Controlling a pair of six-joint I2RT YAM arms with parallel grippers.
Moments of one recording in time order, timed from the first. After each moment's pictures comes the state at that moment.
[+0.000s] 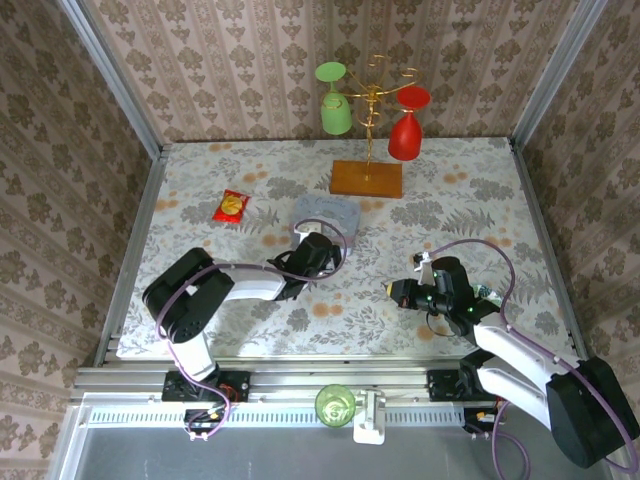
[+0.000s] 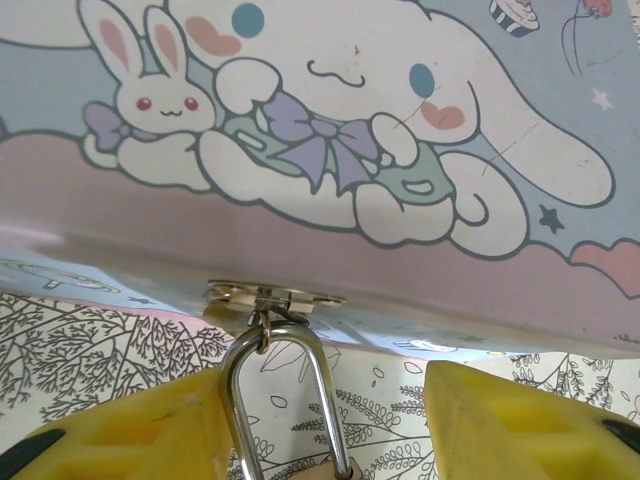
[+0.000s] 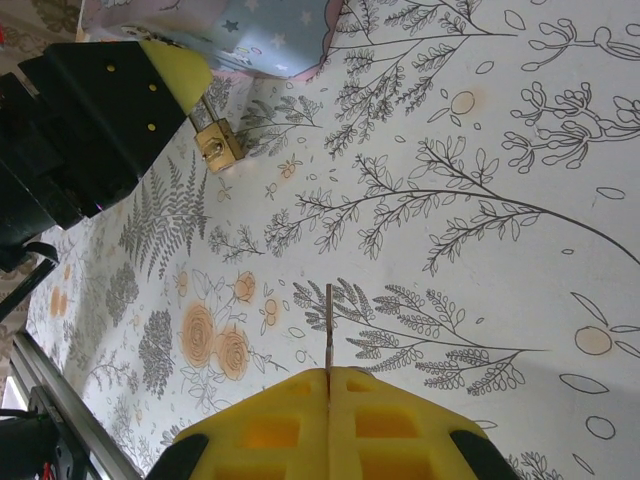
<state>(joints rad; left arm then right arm) -0.88 1.75 0.79 0.26 -0.28 -0.70 0.37 0.94 0.25 0.01 -0.40 0.66</state>
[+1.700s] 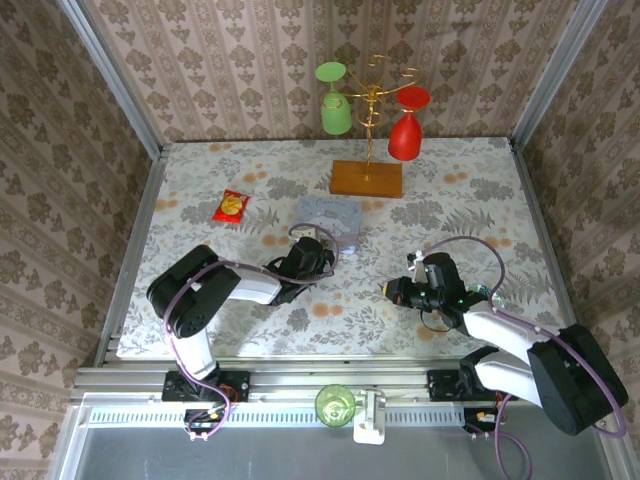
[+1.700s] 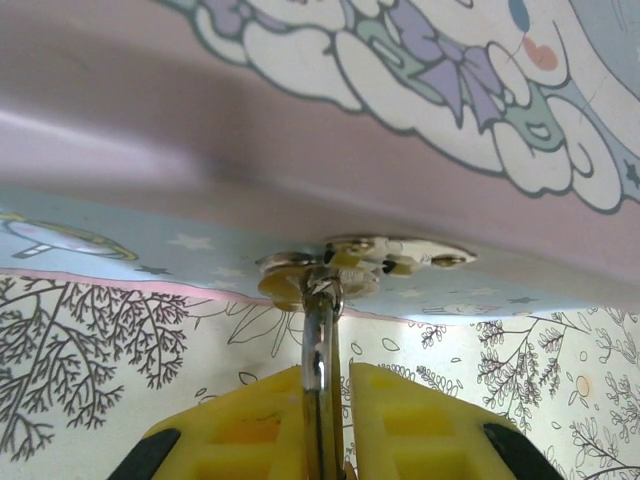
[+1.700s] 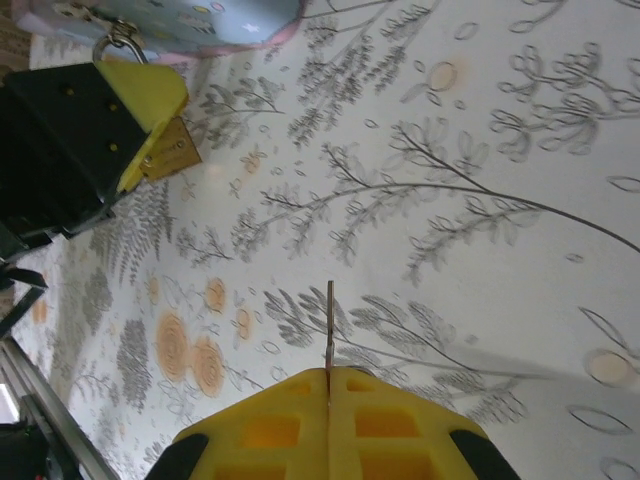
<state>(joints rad) -0.84 1.78 0.69 0.45 -0.13 -0.81 0.39 1.14 0.28 0.12 -0.40 0.70</state>
